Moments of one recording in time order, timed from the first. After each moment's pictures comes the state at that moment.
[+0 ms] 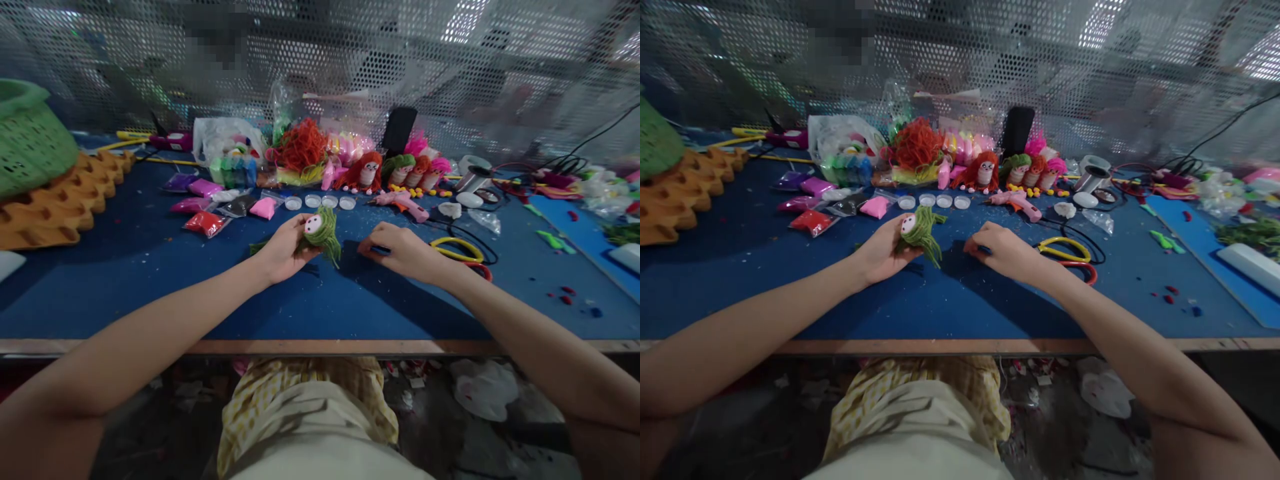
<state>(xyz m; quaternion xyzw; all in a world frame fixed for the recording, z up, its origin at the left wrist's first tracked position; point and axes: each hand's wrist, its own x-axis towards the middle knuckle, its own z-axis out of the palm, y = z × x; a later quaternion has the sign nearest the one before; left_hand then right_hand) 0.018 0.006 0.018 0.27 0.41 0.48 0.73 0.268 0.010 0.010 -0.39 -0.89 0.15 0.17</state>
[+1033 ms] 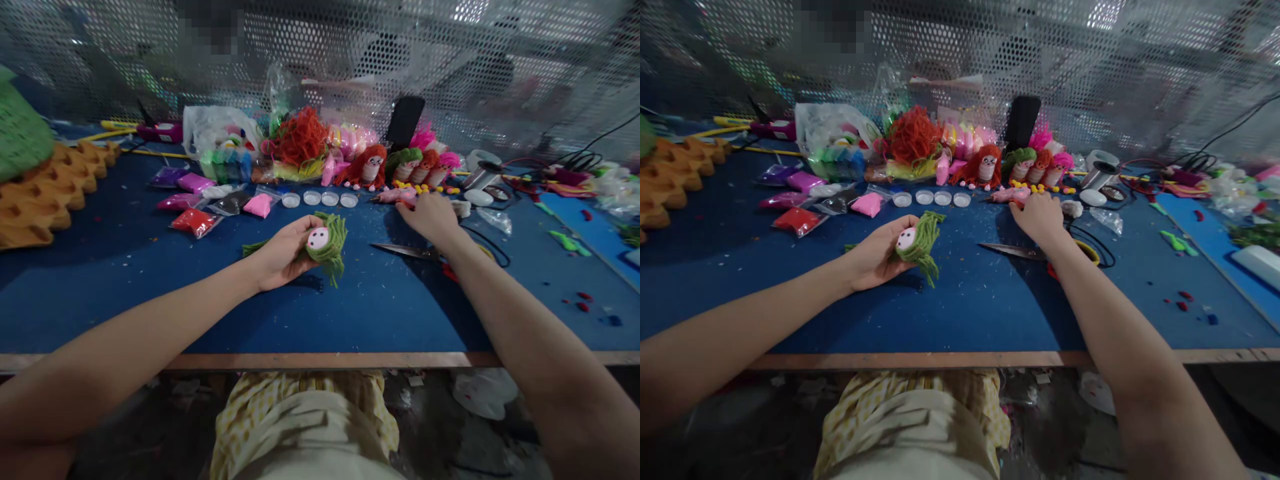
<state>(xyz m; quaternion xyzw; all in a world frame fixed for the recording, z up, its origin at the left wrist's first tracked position) 0.015 -0.002 0.027 0.34 0.39 0.40 0.76 0.317 0.088 -0.001 -0.68 -0.73 -0.05 0.06</state>
